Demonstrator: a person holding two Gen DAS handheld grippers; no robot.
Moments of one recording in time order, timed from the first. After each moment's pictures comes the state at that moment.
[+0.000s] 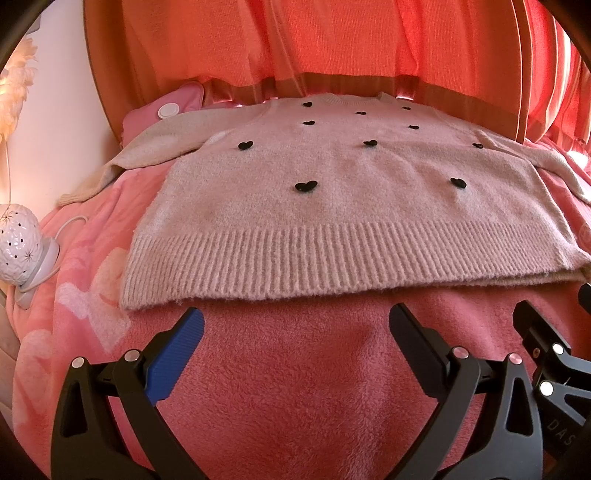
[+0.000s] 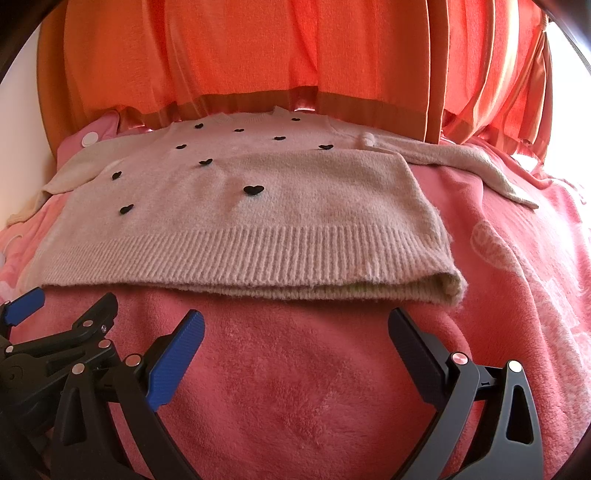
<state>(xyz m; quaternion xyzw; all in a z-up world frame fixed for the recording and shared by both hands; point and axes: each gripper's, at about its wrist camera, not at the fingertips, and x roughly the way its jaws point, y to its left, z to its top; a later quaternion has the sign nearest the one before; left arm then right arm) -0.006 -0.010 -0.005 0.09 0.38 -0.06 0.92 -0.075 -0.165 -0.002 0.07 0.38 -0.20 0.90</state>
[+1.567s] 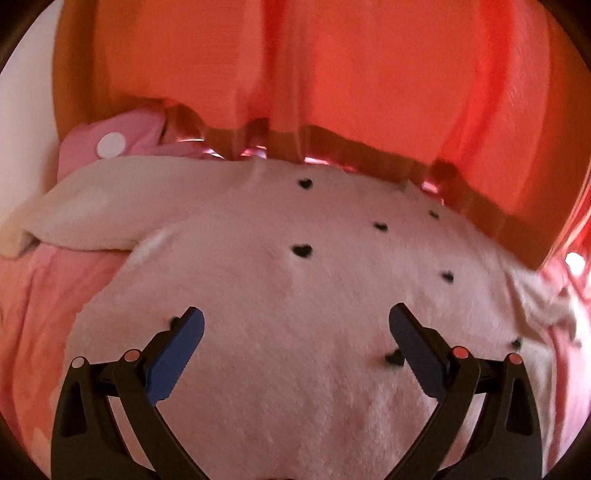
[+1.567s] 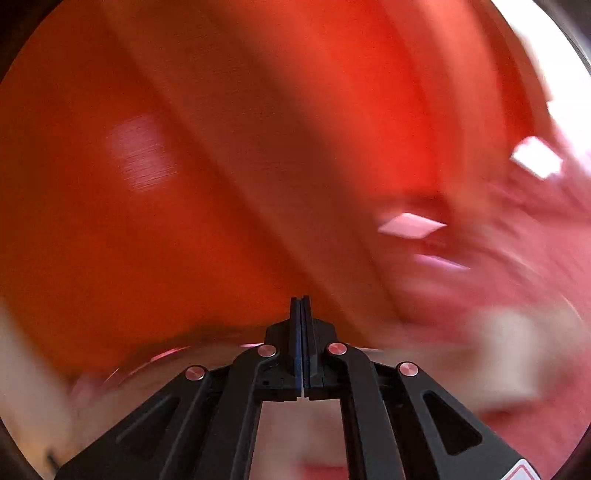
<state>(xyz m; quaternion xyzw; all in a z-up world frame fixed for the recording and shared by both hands) 0.209 -0.021 0.042 -0.05 0.35 -0.10 0.93 0.140 -0.428 0.174 0.22 0.18 -0.06 0.96</state>
